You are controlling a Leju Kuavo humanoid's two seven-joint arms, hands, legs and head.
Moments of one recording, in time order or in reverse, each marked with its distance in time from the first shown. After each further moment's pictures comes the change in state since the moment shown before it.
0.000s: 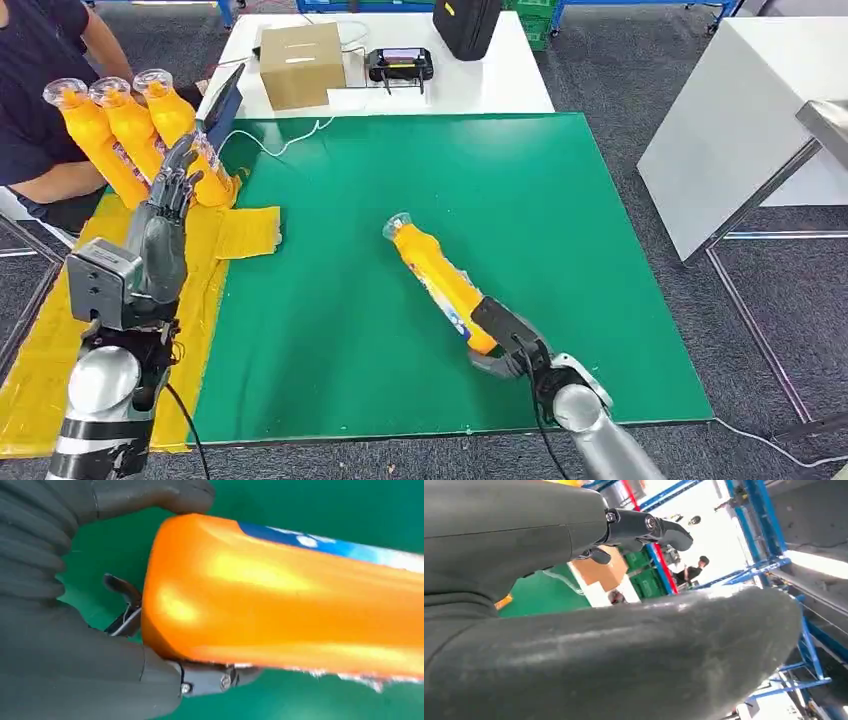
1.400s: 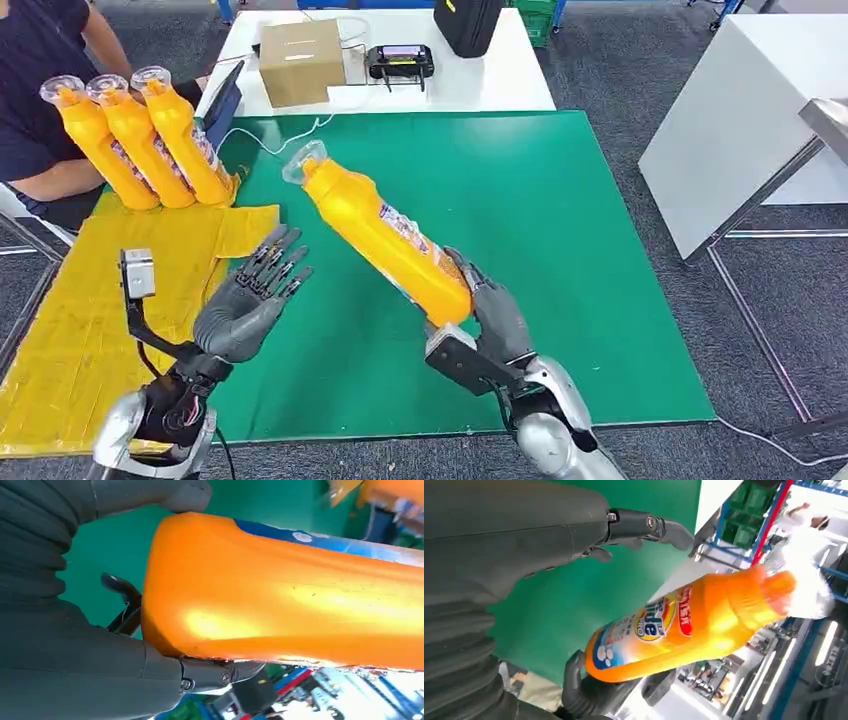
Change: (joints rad) left arm 0.154 0.001 -0.130 -0.002 0.843 -0.163 0.393; right arm 0.063 0.061 0.136 -0.344 0.330 -0.259 -0.257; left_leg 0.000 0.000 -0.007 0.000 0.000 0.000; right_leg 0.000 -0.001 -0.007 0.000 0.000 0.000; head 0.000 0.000
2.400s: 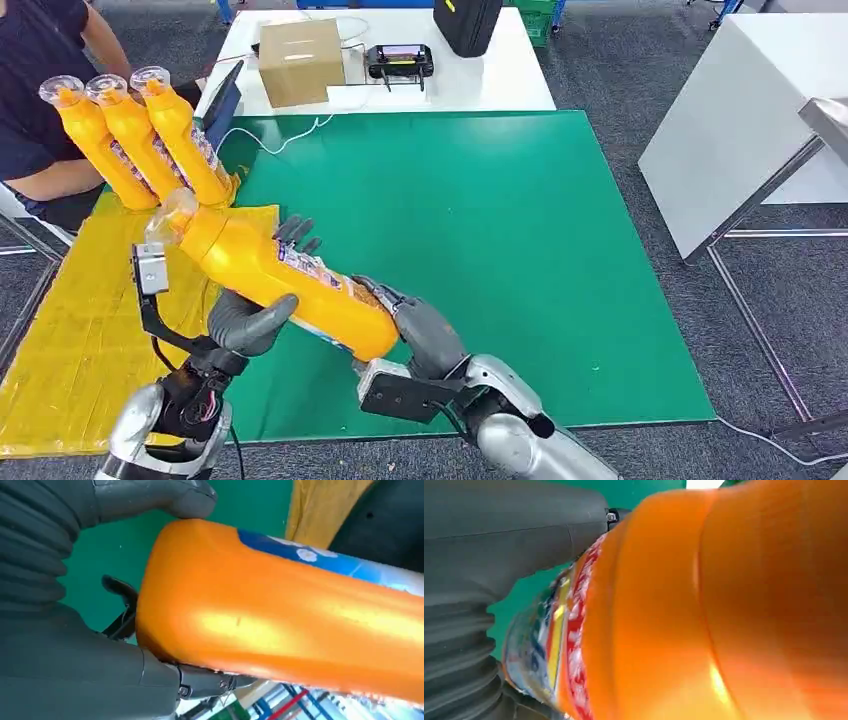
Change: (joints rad) left arm -0.040 -0.011 -0.071 0.000 -0.047 0.051 -0.061; right arm -0.193 -0.039 0.358 0.064 -0.187 0.099 0.013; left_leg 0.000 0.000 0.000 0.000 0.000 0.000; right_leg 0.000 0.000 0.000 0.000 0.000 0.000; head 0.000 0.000
